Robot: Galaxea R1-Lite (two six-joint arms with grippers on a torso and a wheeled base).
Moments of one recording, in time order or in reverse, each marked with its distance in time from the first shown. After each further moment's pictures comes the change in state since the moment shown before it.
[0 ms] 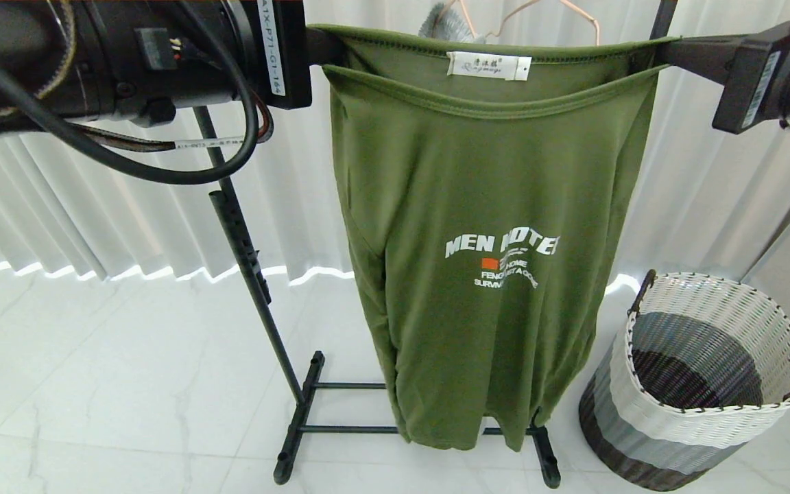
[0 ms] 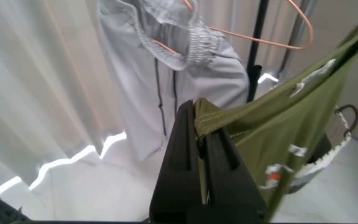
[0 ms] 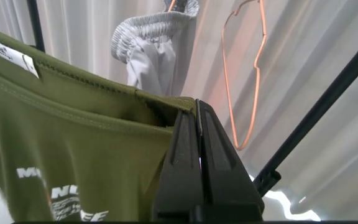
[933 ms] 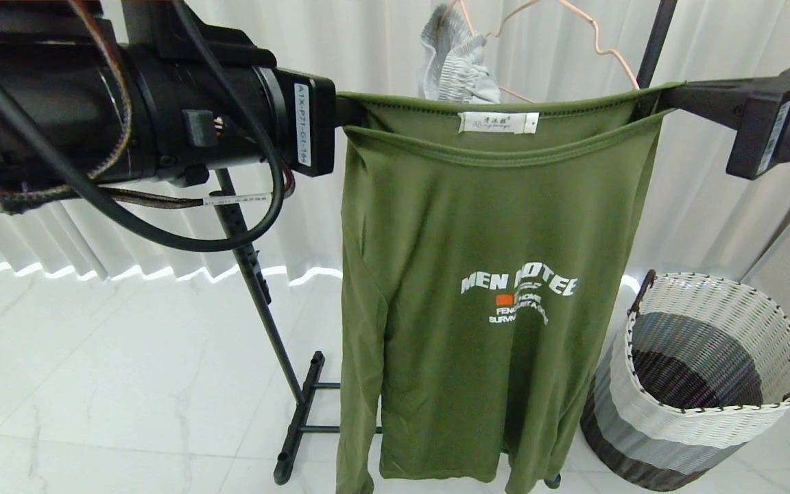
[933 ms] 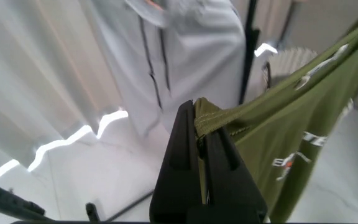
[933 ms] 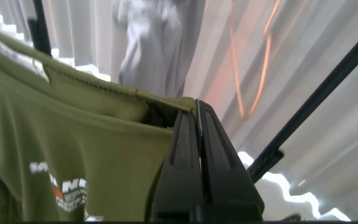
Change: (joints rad) left arm -0.024 -0.001 0.110 -0.008 0.004 0.015; right arm -0.003 -0.058 0.102 0.047 0.000 0.001
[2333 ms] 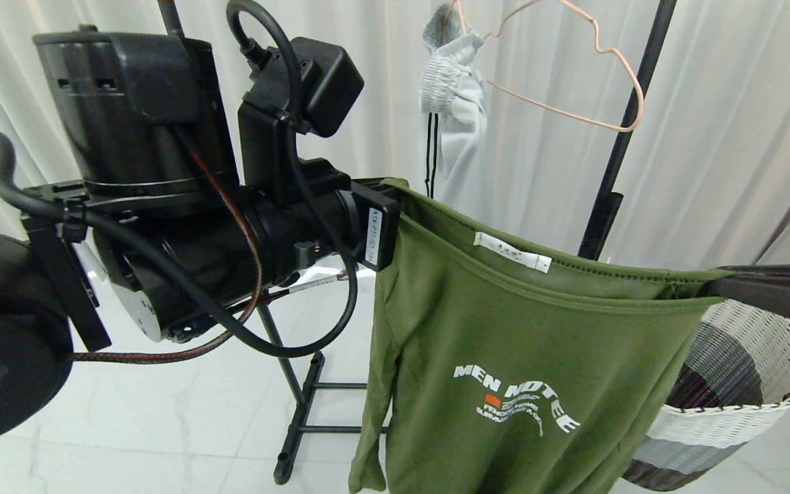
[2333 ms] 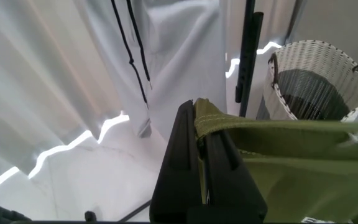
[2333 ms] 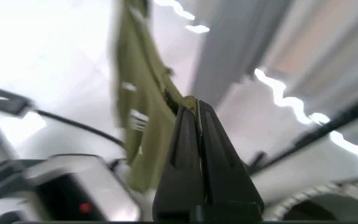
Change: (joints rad) left arm -0.063 0.064 0.308 -0.393 0.067 0.042; right arm 0.103 -0.279 0.261 0.300 0.216 0.085
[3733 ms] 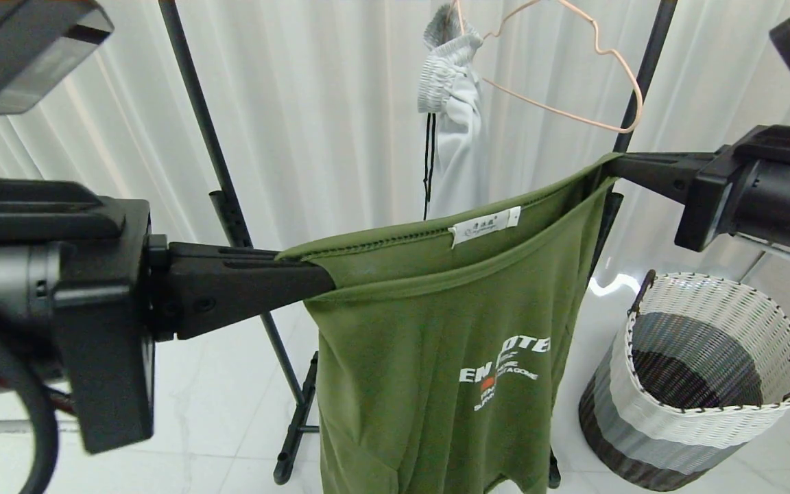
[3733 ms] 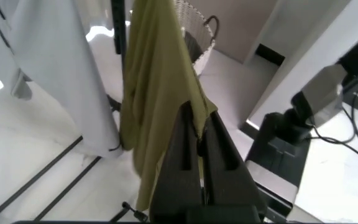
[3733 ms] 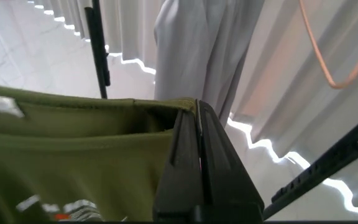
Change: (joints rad) left arm -0.105 -0.367 -0.024 0.587 -0.302 -0.233; right arm -0.078 0.305 -0.085 -0.457 -0.082 0.019
